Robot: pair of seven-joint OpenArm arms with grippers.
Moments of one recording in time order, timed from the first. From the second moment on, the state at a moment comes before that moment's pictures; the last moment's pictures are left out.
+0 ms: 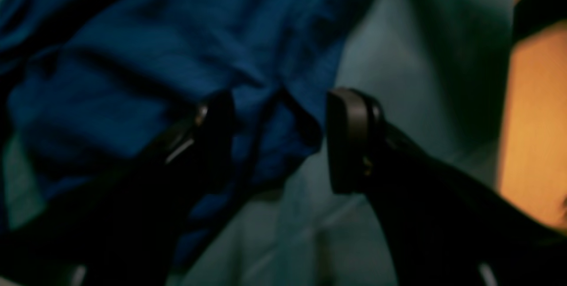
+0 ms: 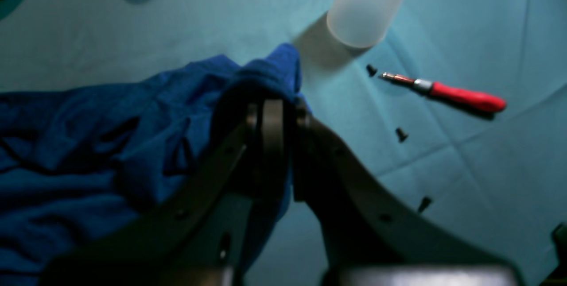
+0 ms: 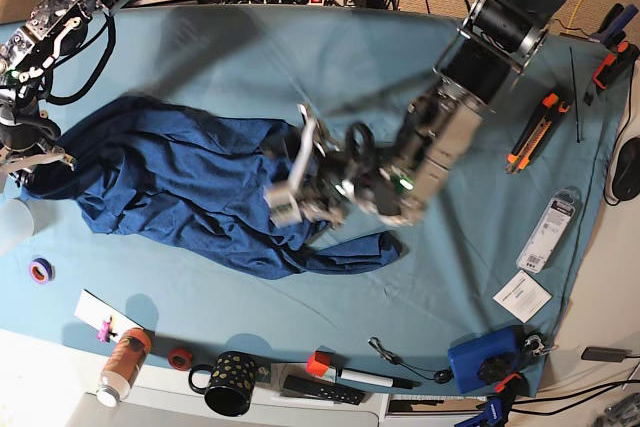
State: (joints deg) left arm -23.4 -4.9 38.9 80.1 -30.4 -43.3 51.6; right arm 1.7 13.8 46.6 107.3 13.0 19.4 -57.0
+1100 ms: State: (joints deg) left arm -21.3 1.3 51.2 79.8 -14.9 -31.8 46.2; right arm 1.7 14.0 46.6 106.2 8.6 18.1 -57.5
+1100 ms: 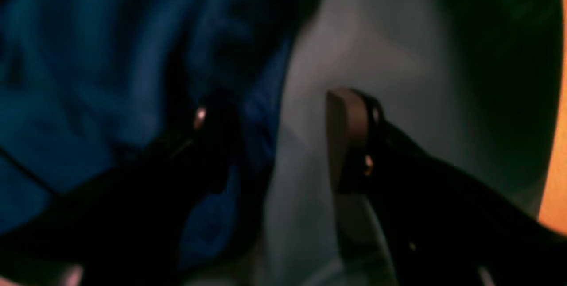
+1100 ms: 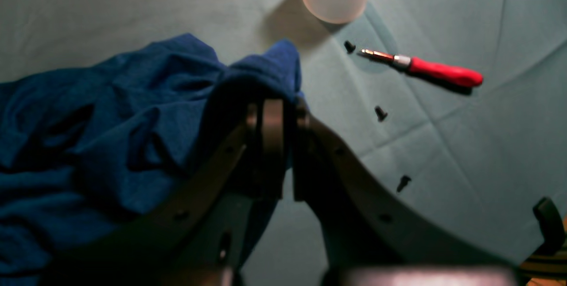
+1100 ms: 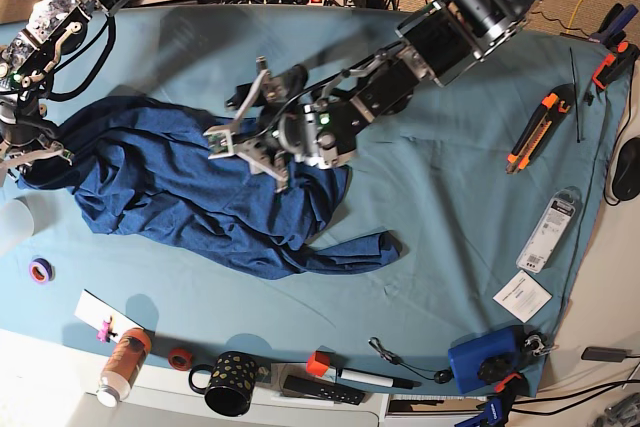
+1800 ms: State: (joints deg) left arm -22.6 5.3 51.2 79.7 -5.0 -32.2 38.8; right arm 1.6 14.0 46.6 106.2 8.6 18.1 -58.4
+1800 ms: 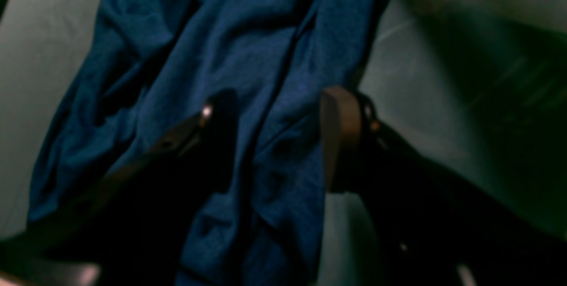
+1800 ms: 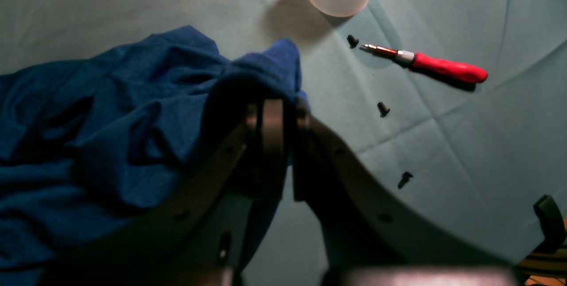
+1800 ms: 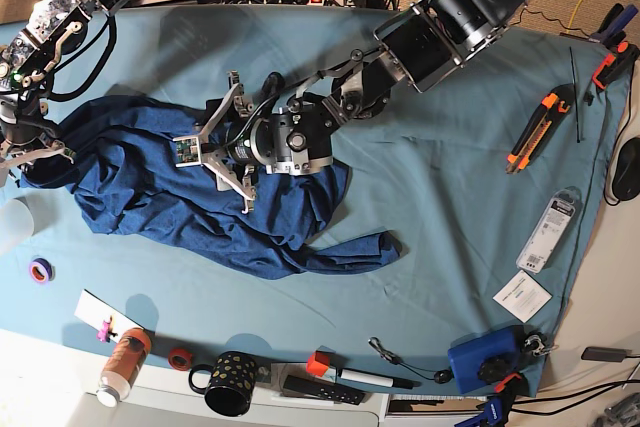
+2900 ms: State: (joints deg) left arm -26.6 5.9 51.2 66.4 -3.8 -30.8 34.6; right arm 1.6 14.0 46.6 106.2 8.7 18.1 -58.5
